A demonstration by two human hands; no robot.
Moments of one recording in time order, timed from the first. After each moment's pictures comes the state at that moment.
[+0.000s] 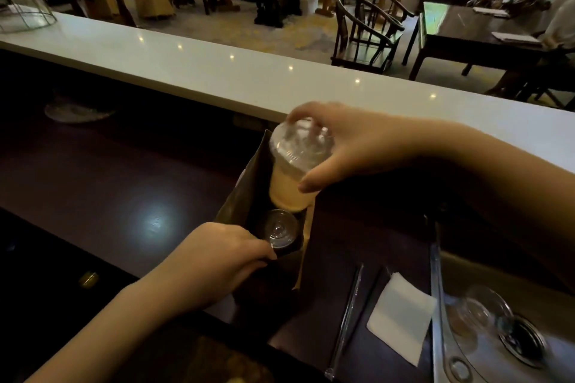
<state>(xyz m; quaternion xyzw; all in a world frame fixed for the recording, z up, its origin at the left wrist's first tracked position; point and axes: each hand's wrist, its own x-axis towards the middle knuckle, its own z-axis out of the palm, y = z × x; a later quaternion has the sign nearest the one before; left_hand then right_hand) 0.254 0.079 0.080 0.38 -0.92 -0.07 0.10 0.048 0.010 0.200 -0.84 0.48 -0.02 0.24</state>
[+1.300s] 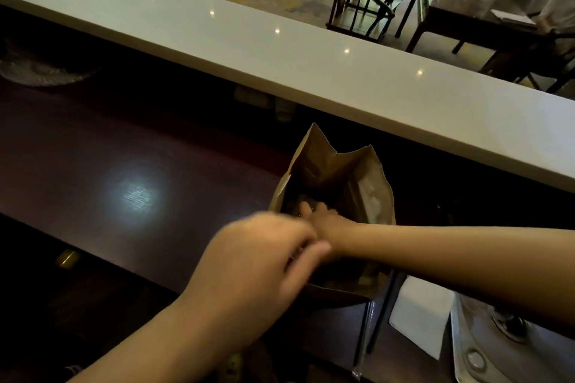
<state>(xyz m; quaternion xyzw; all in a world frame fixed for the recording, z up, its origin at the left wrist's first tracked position) 0.270 0.071 0.086 0.47 -0.83 -0.17 0.25 0.130 -0.012 0.022 -0.72 0.60 0.26 0.23</state>
